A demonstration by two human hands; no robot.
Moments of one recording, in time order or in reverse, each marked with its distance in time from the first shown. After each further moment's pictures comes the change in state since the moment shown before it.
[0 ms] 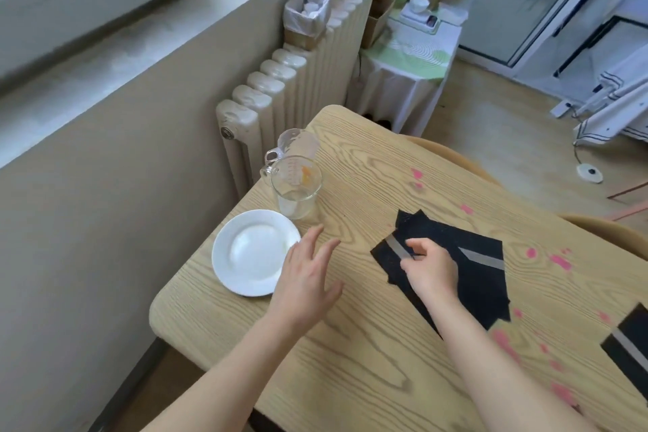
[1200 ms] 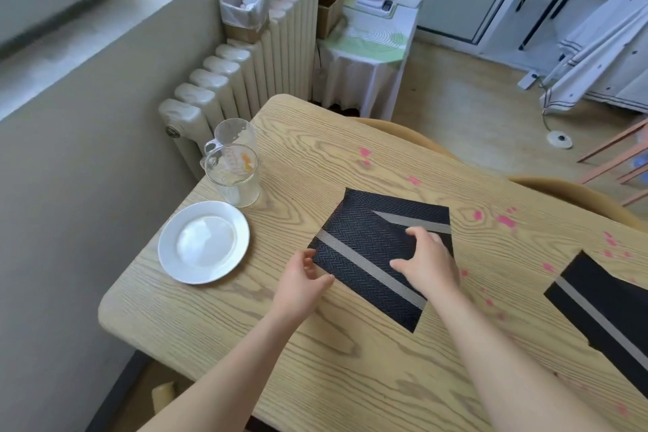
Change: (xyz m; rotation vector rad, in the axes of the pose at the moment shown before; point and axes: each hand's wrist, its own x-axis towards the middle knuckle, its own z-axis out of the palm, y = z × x) left_hand -0.006 0.071 0.064 -0.526 -0.140 -0.554; right_hand 0.009 0.083 -0.061 -0.365 -0.017 -0.048
